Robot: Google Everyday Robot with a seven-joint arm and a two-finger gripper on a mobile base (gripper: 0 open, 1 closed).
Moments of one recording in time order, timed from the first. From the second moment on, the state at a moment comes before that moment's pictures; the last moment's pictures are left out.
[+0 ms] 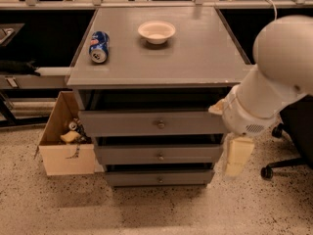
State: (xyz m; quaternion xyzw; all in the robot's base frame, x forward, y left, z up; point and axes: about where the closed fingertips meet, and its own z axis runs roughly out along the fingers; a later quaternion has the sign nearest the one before) arm 0.432 -0.150 0.818 -0.70 0.70 0.03 0.12
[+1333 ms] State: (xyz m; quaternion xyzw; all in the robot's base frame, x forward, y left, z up) arm 0.432 -0.149 0.614 -0.70 0.70 0.09 0.09
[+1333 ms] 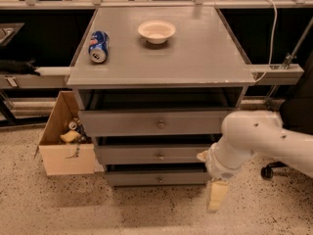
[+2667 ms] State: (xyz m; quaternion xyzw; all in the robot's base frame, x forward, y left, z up) arm 0.488 -0.145 0.401 -0.69 0.70 0.12 0.13
